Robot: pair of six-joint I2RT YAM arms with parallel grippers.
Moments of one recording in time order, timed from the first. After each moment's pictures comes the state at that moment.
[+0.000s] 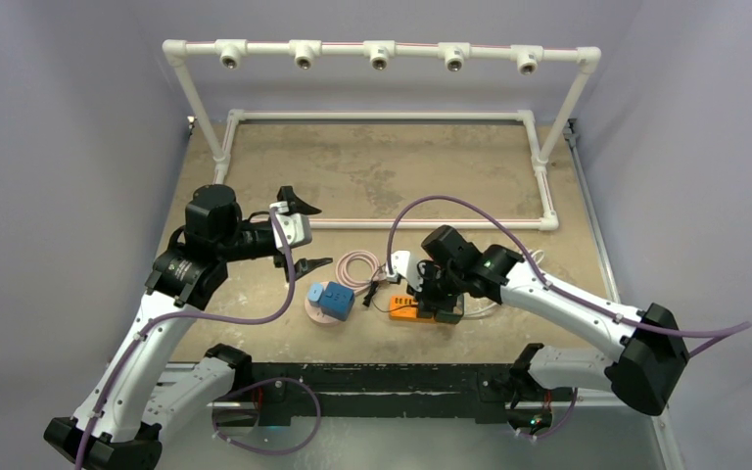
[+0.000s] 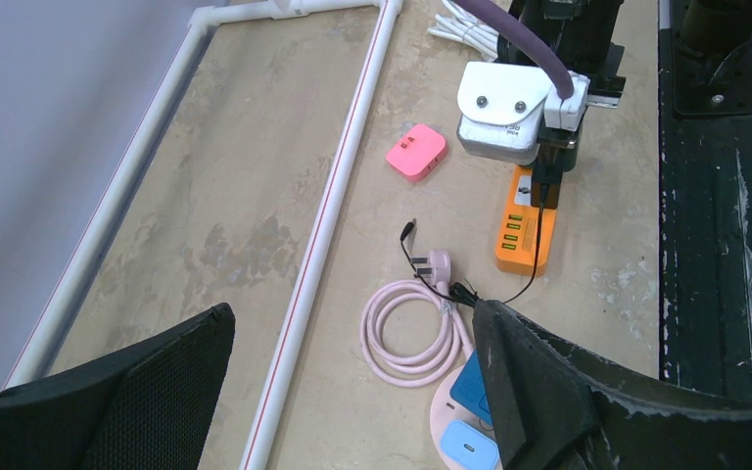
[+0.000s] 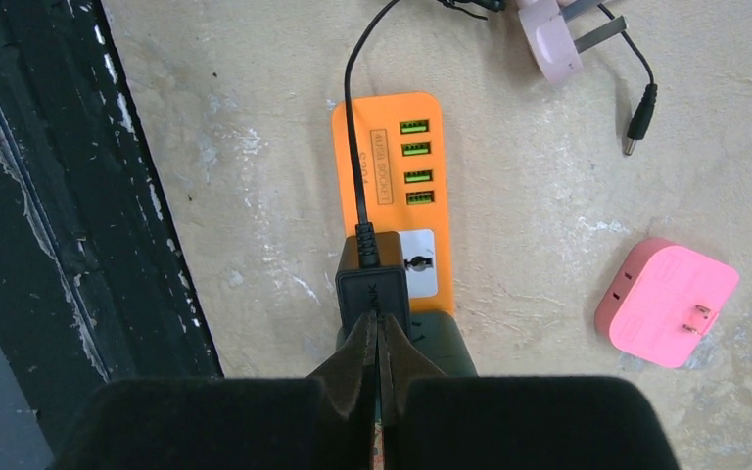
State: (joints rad) left arm -0.37 0.85 1.01 -0.54 0.81 0.61; right arm 0.83 1.19 0.87 -0.74 -0.23 -0.47
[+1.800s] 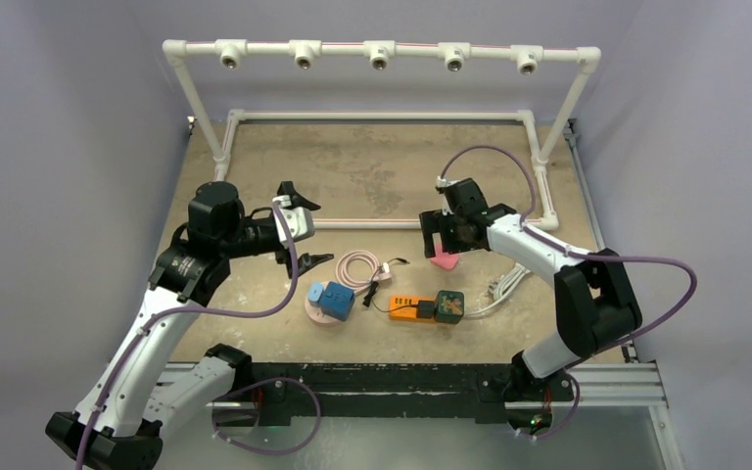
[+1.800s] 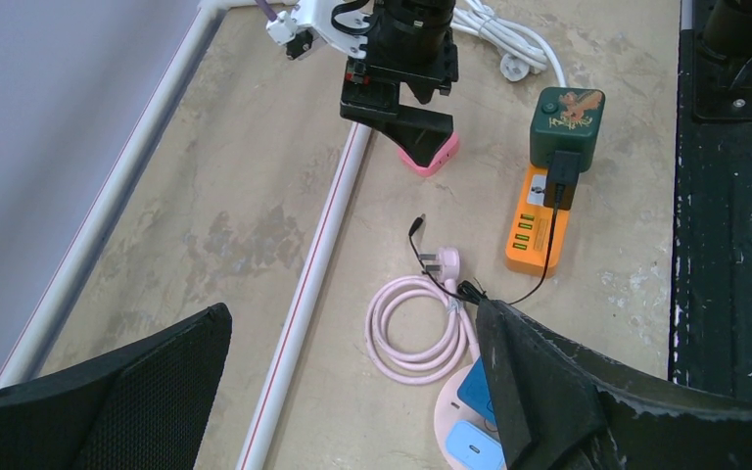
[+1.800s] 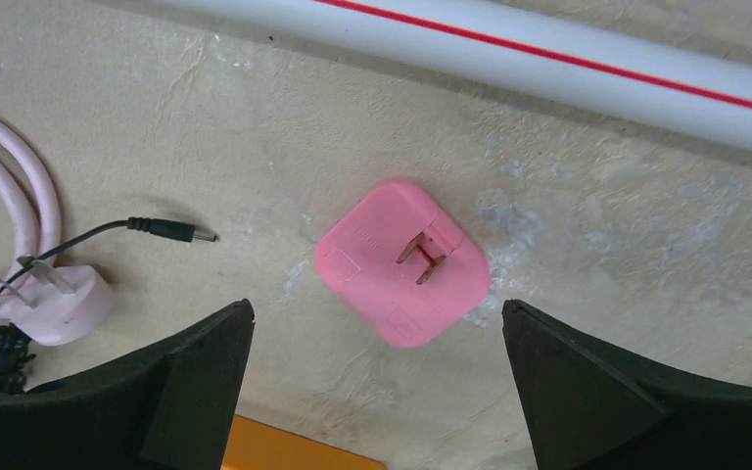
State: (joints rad) left arm -0.37 0.87 1.01 -0.52 0.78 0.58; right arm 0.44 1.55 0.99 -0.47 0.05 0.22
